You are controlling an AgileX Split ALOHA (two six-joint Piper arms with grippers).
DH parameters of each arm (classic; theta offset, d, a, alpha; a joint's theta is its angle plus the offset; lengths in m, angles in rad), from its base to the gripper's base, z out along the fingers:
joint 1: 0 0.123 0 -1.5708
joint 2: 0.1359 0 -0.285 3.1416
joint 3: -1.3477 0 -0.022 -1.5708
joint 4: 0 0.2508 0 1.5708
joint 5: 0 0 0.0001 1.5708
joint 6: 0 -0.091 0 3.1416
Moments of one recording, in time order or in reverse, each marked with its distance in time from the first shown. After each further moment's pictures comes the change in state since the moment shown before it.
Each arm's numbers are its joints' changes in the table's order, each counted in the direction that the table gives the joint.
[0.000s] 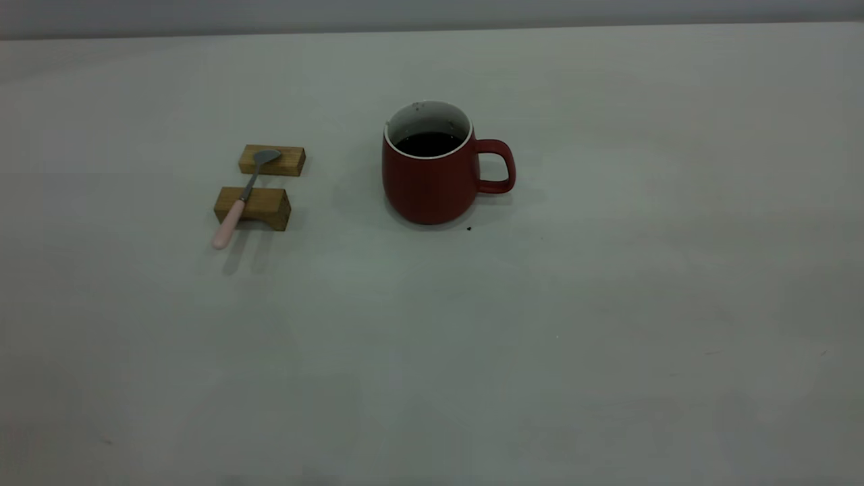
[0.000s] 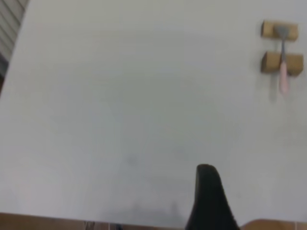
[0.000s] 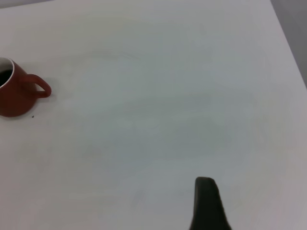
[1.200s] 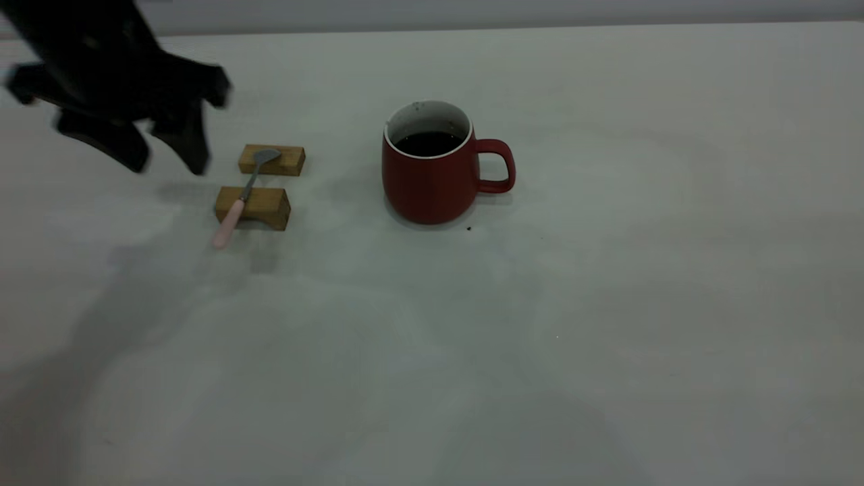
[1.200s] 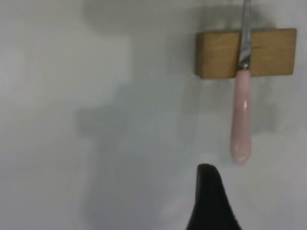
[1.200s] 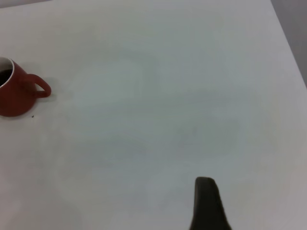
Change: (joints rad) left arm -0.272 1.539 0.548 -0.079 0.460 0.088; right arm 0.000 0.000 0.000 0.000 0.000 0.000
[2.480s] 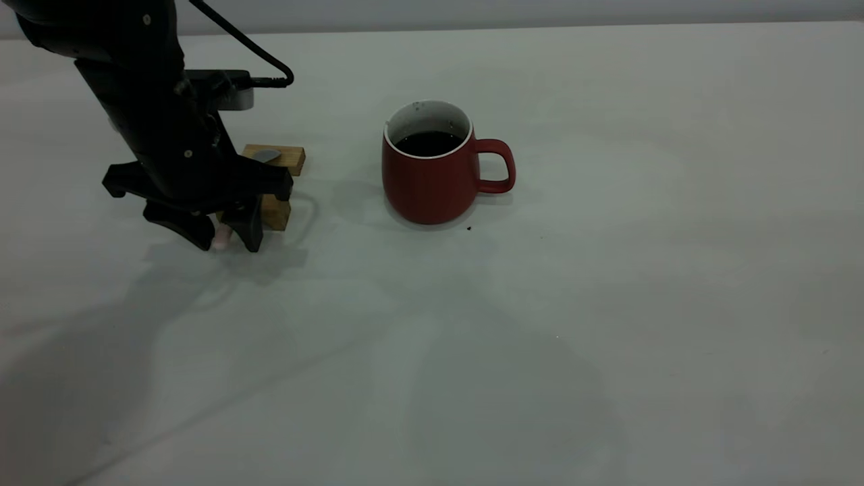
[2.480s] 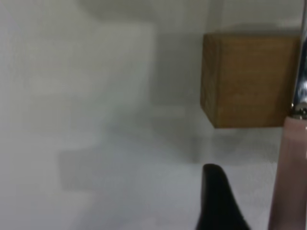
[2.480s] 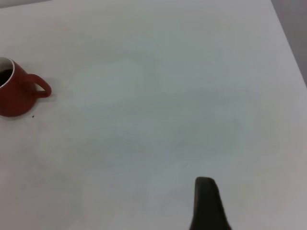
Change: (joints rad) left arm -0.017 0.283 0.079 0.000 0.138 0.056; right arm 0.000 0.000 0.000 0.001 0.000 0.000
